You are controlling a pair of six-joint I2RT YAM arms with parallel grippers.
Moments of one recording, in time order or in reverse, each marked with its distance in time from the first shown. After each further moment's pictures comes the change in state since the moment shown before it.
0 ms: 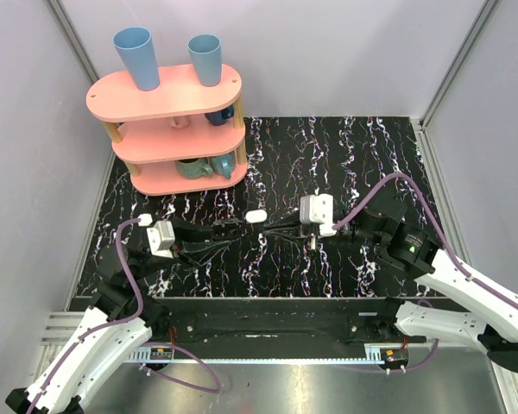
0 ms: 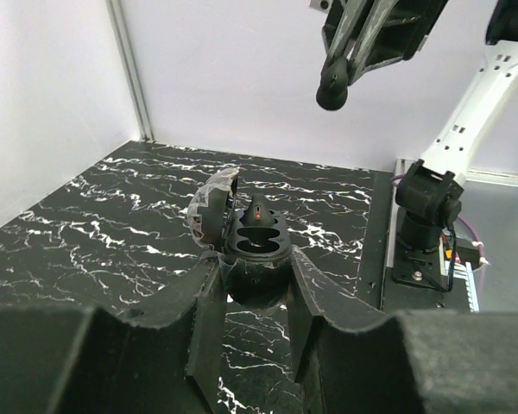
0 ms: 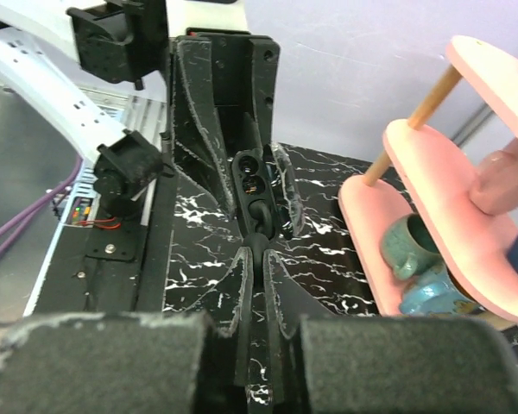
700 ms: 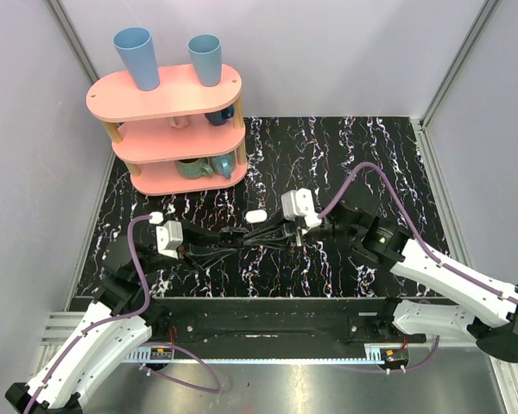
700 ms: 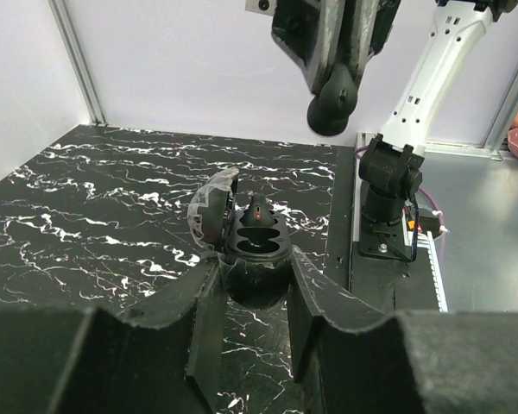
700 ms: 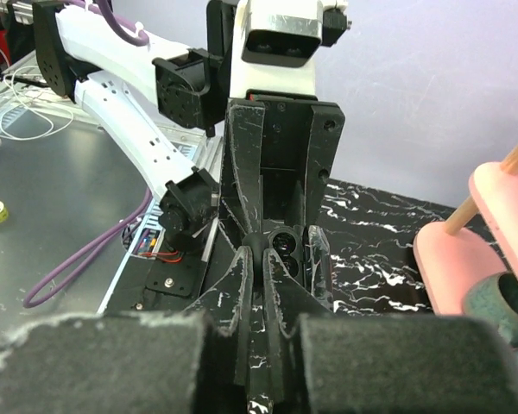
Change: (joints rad) left arm 0.000 0.055 0.000 0.014 0.132 -0.009; right arm 0.000 0.110 -0.042 0.226 -0.216 0.148
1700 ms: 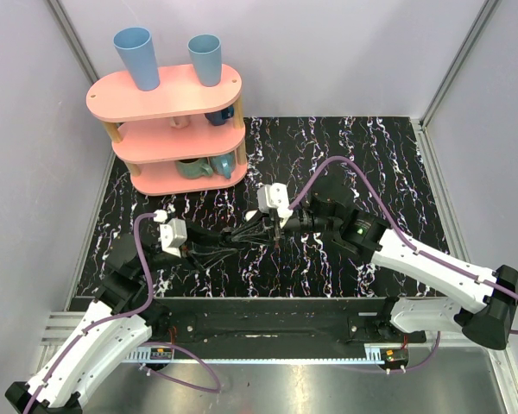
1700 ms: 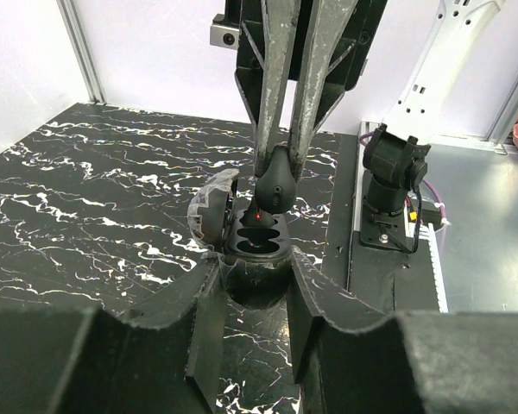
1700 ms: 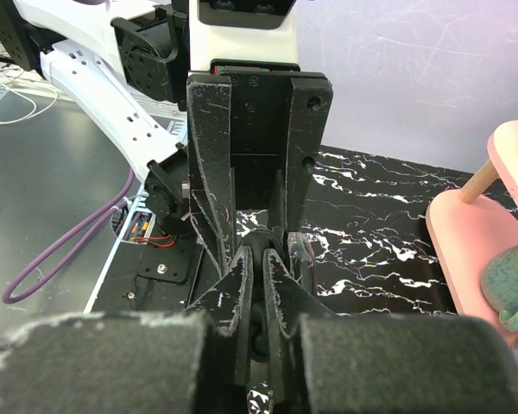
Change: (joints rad) left arm 0.001 0.011 0.000 -0.058 -0.011 0.015; right arm 0.000 0.150 0.042 -0.003 0.019 0.004
